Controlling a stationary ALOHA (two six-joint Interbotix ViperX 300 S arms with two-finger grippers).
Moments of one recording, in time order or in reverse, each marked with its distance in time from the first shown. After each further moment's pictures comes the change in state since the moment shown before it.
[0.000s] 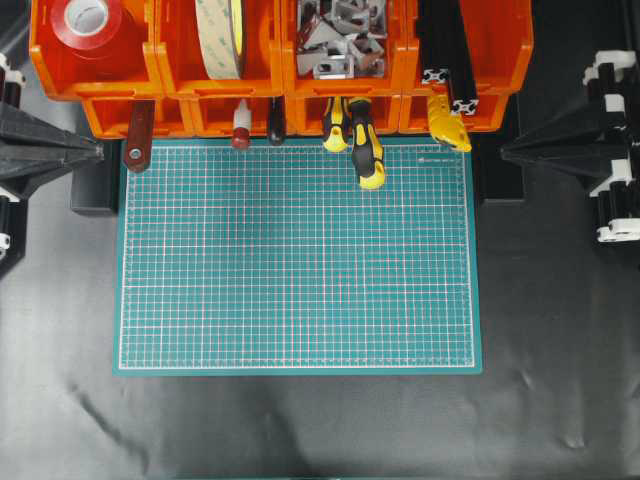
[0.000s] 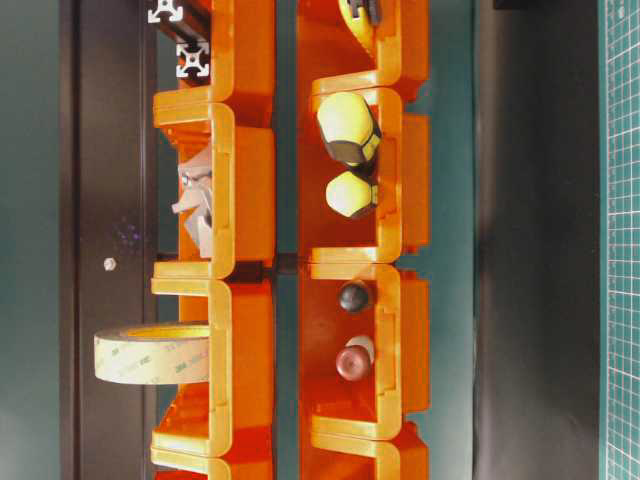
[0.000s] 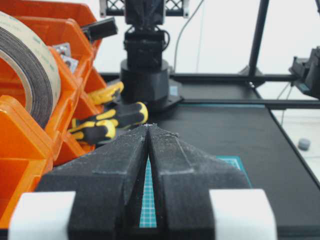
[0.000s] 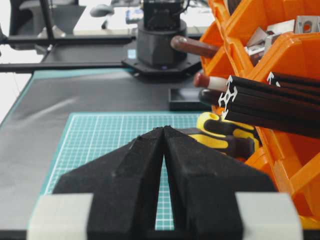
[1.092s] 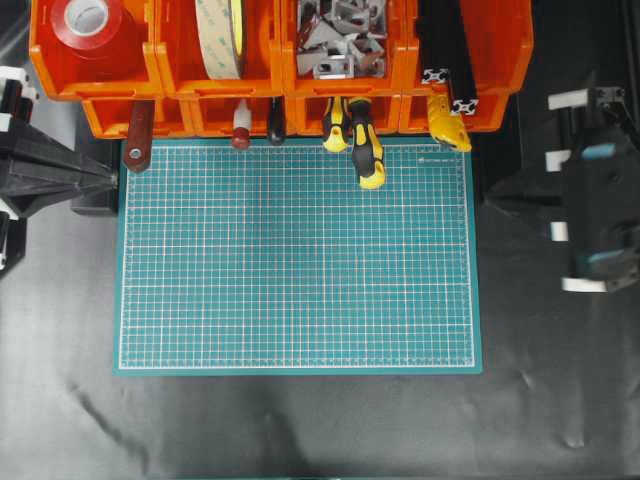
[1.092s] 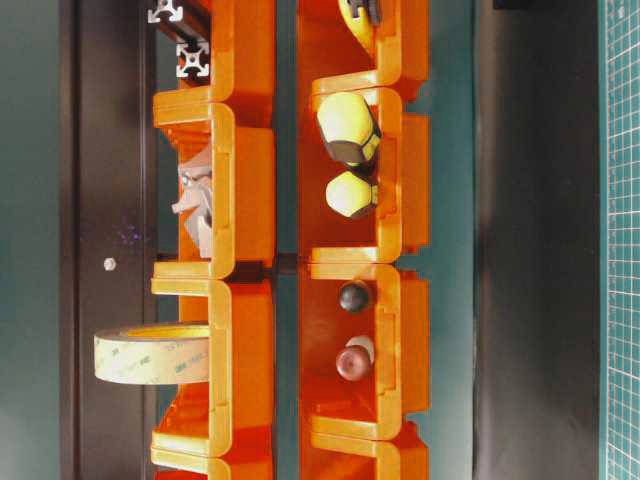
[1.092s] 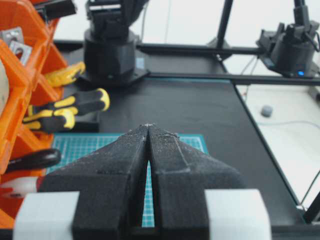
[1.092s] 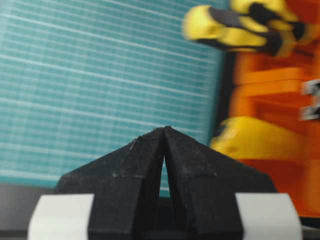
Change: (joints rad) left arm -0.078 0.055 -0.141 0.028 0.209 -0.106; right arm 0.400 0.405 -0.549 -0.574 1.127 0.362
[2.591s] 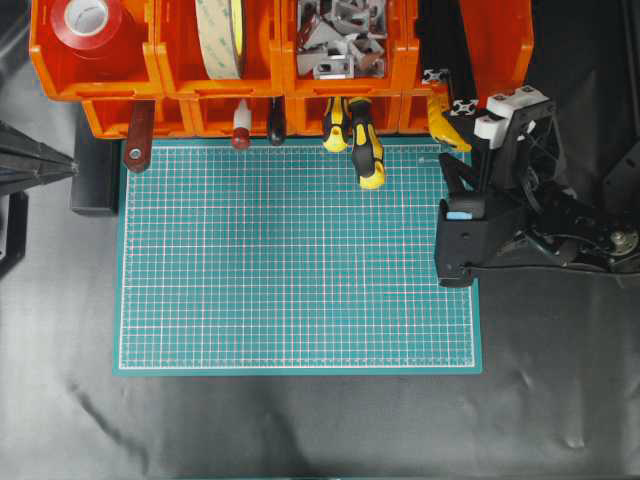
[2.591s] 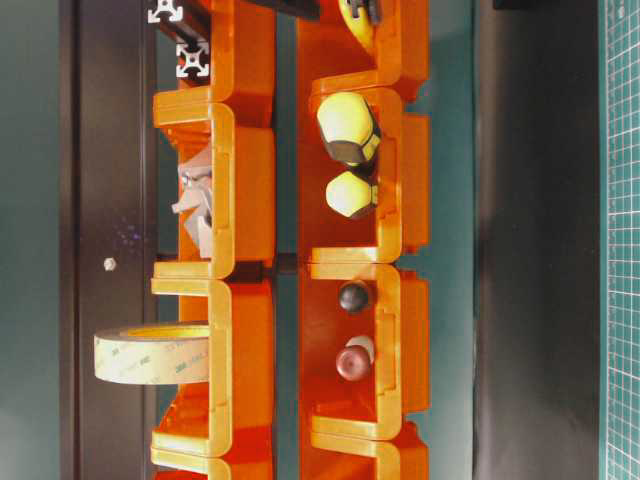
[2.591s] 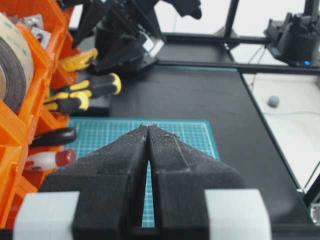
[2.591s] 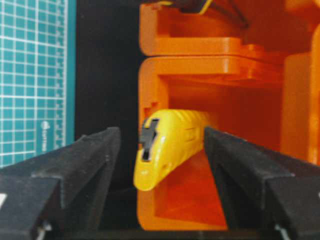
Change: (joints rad) left arm 0.020 -0.149 0.006 0.000 0.179 0.000; right arm -0.023 0.293 0.127 -0.448 0.078 0.249
